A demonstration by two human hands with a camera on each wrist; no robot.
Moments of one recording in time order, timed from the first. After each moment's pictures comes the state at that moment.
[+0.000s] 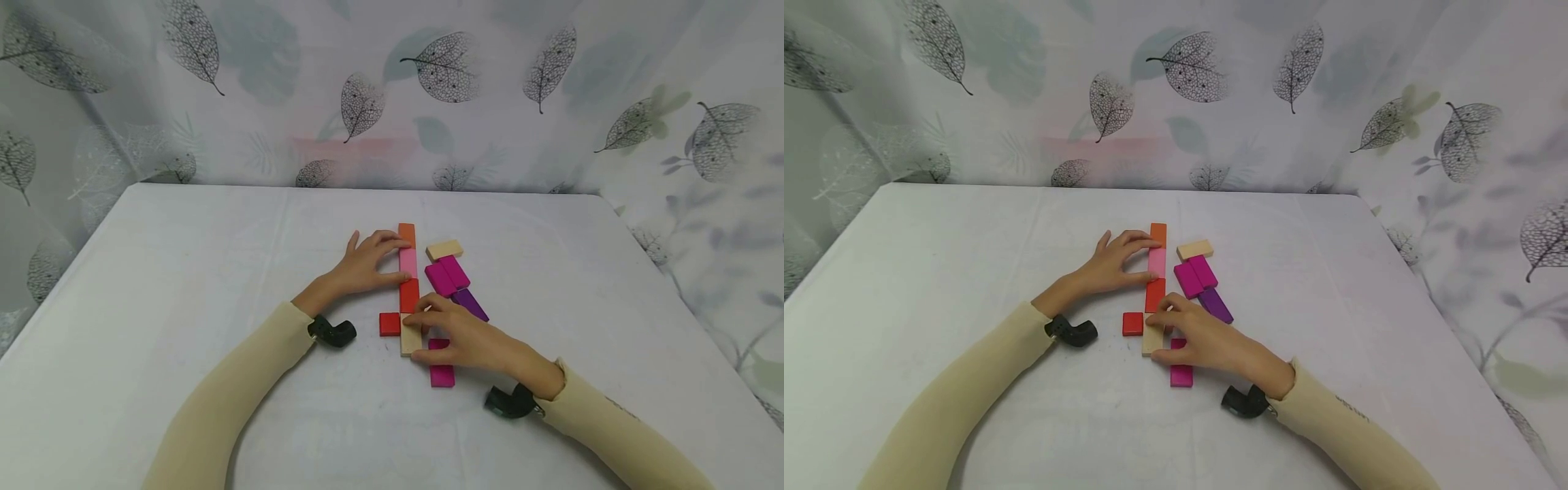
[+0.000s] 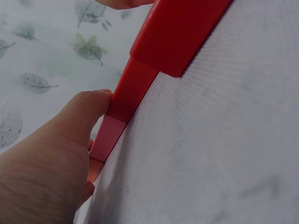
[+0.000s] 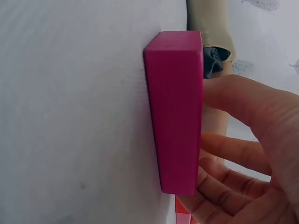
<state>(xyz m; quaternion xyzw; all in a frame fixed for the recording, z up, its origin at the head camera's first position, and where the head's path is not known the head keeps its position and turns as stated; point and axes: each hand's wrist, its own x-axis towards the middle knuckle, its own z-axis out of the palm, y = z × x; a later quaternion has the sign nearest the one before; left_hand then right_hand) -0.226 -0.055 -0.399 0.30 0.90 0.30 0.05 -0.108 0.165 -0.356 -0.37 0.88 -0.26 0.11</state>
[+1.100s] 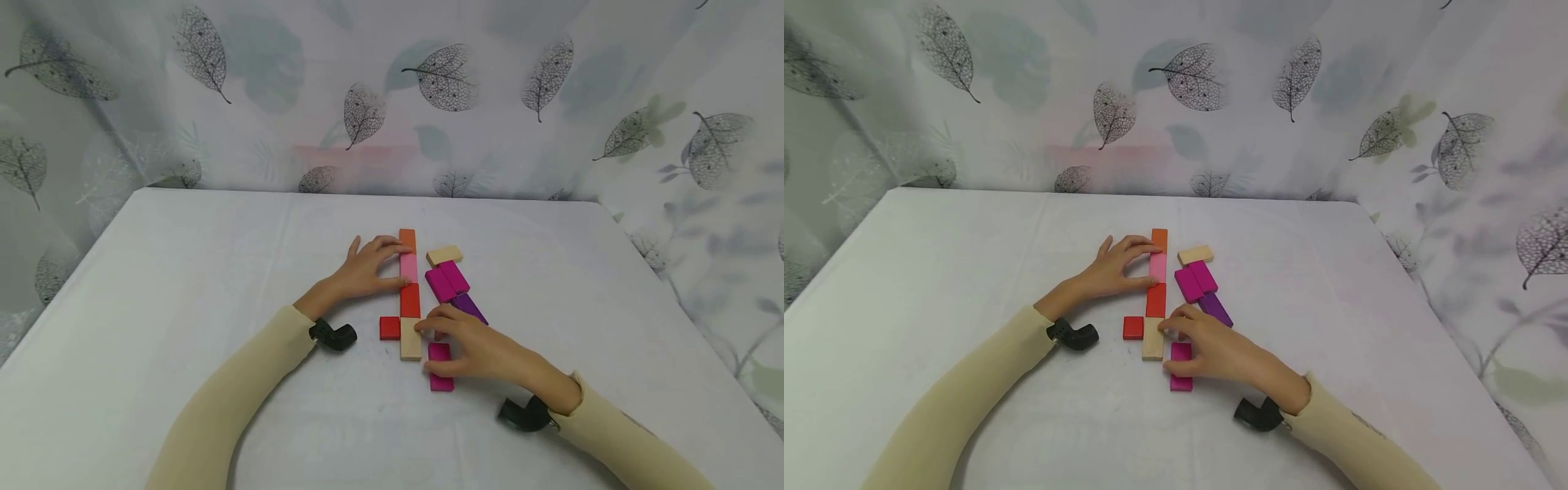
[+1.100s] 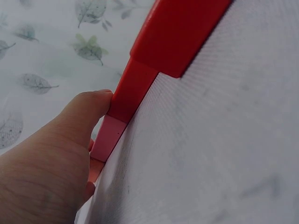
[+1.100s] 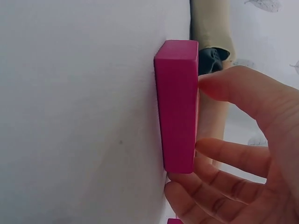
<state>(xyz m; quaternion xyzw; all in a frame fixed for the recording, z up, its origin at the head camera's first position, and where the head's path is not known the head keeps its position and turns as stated) -0.224 -0.056 -0.399 0.30 0.90 0.30 0.04 -0.099 0.176 -0.353 -0.34 0.90 -0.25 0.13</state>
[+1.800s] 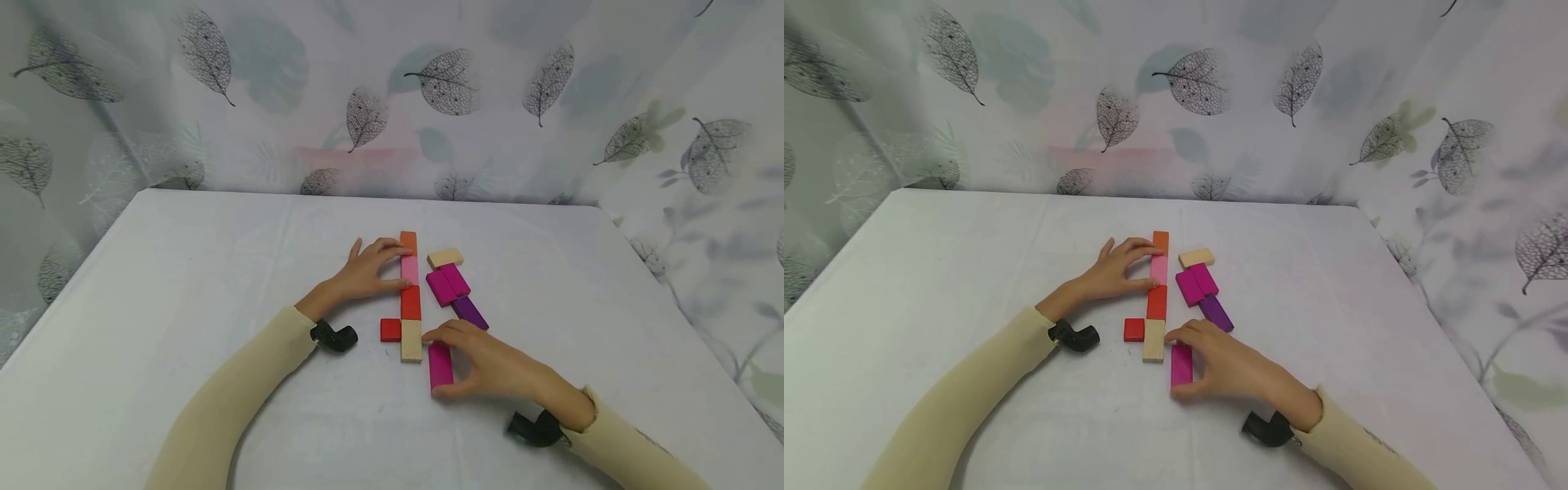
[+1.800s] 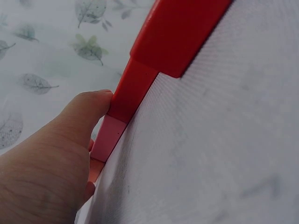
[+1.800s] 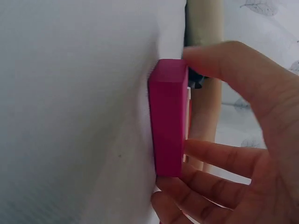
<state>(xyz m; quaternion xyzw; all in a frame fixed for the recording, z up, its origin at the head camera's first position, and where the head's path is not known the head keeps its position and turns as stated) -0.225 -0.057 -0.399 0.31 0.90 0.30 0.05 -0.081 0.184 -0.348 -0.30 0.91 -0.23 0.17</state>
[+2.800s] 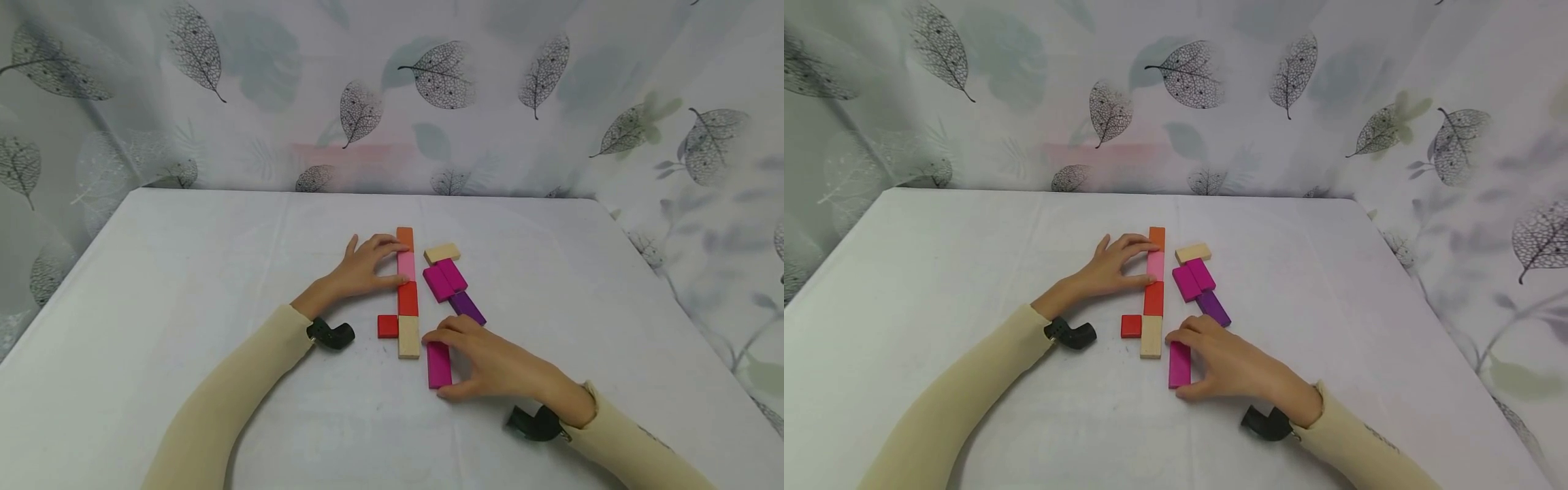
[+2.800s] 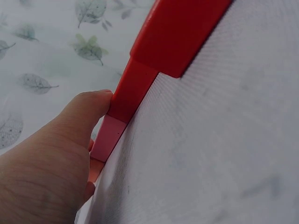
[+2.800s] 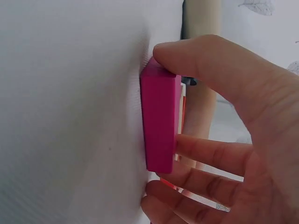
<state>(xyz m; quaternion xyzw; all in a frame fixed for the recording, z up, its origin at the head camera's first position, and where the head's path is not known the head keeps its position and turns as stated) -0.225 -0.056 -0.399 0.31 0.90 0.31 0.04 -0.077 0.189 -0.346 -0.32 0.91 -0.20 0.17</state>
